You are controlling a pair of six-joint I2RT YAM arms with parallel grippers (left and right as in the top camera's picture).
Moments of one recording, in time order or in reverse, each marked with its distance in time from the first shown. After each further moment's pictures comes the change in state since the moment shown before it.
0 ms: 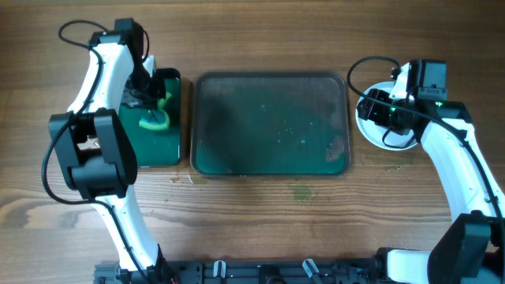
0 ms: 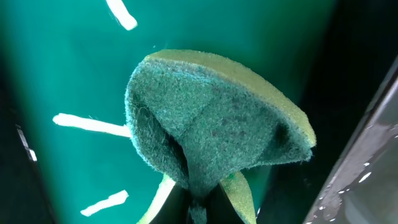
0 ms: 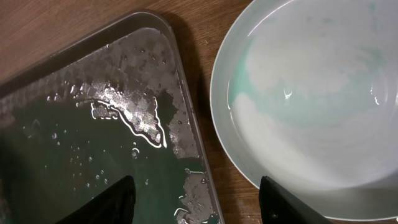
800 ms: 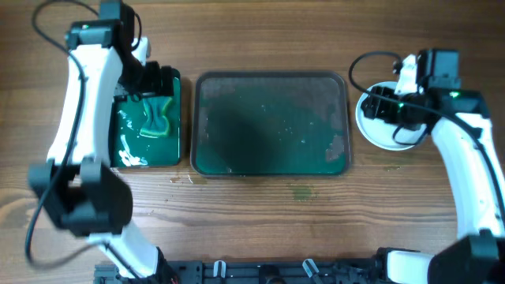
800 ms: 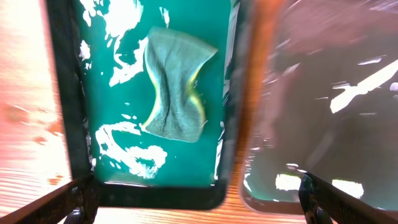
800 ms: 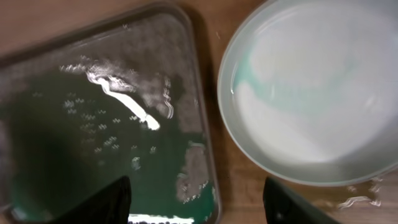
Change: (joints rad) left arm -0.047 -0.308 0.051 -0.145 0.014 -0.006; right arm 0.000 -0.049 0.210 -0.279 0.000 -0.135
